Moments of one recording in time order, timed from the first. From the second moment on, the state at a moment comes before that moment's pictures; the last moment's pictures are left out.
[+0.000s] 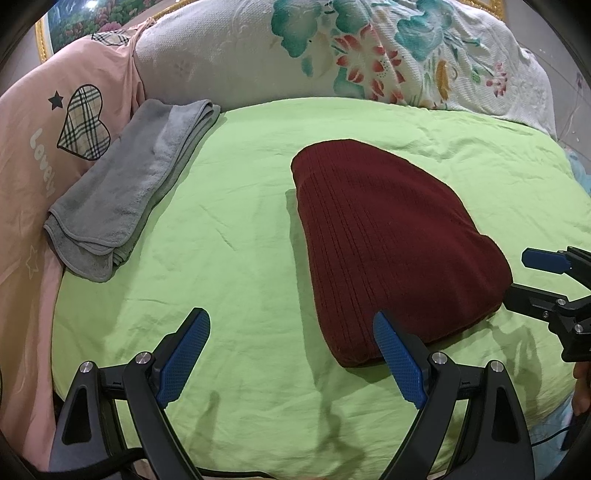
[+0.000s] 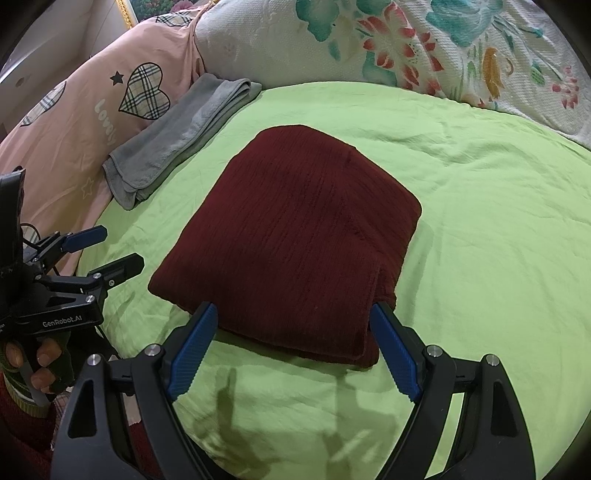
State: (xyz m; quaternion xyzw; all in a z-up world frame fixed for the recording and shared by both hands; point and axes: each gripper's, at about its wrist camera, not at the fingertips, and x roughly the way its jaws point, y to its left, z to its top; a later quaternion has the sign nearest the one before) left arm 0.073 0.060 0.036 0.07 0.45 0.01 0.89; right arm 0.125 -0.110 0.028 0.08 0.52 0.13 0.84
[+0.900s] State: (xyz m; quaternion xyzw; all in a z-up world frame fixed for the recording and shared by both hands) left arm 0.075 0.063 0.039 0.07 0.45 0.01 0.89; right arm 0.128 -0.111 0.032 0.08 0.52 0.14 0.84
